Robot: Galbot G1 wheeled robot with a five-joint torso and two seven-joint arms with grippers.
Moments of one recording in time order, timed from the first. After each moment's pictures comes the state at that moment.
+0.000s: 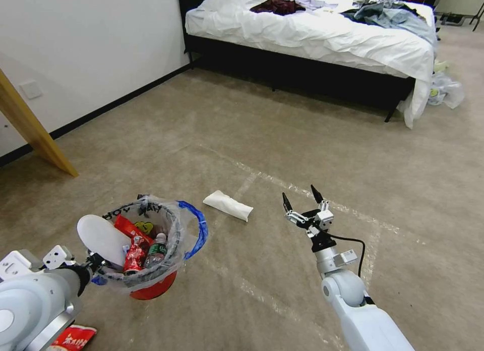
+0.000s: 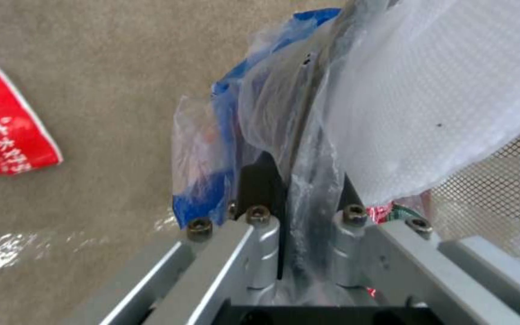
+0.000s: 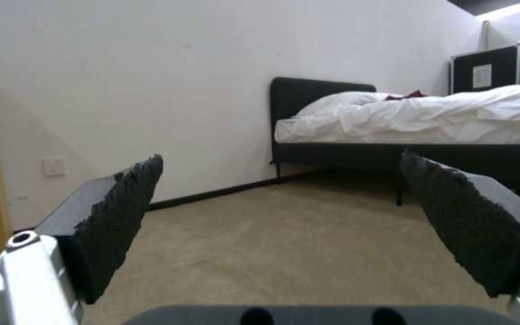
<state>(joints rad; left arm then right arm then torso) 1.49 -1.07 -0.87 -2.39 -1.78 0.51 -1.32 -1.14 1.25 0.30 1.53 0.41 0.56 -0.18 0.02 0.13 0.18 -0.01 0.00</state>
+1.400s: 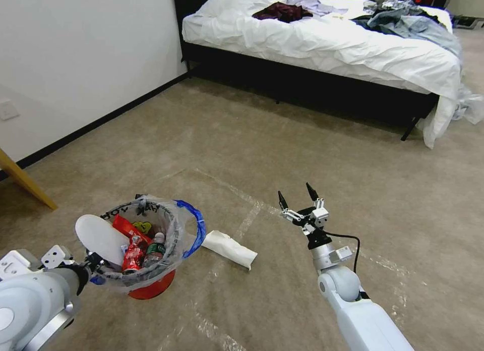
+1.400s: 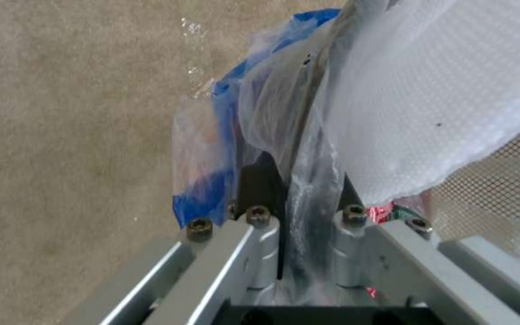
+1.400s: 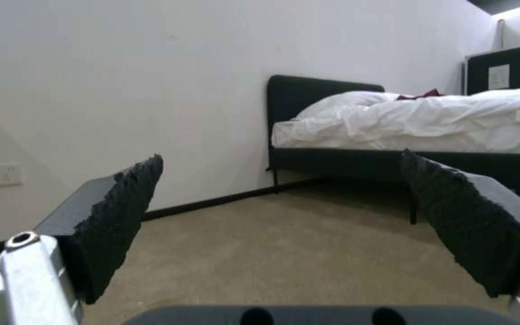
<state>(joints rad) 1.49 -1.07 -0.88 -2.38 -1.77 0.51 -1.32 -1.10 1.25 0.27 1.49 0.40 0.58 -0.19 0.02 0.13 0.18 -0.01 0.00</state>
